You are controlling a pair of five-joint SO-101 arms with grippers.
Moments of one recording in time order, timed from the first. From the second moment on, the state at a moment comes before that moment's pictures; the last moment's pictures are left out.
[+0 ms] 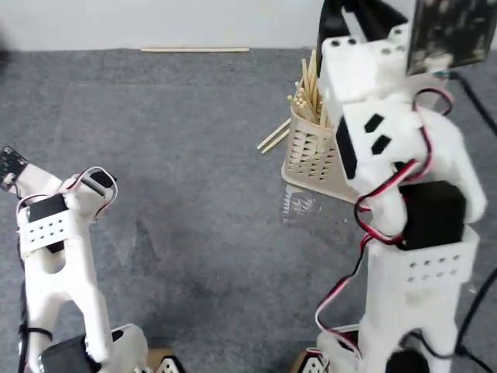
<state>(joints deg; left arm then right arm) -25.2 -20.0 42.9 55.2 41.6 -12.4 -27.4 -17.7 50.5 2.3</state>
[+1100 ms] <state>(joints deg) -25.2 -20.0 42.9 55.0 41.5 -5.8 -33.0 23.9 17.0 2.9</state>
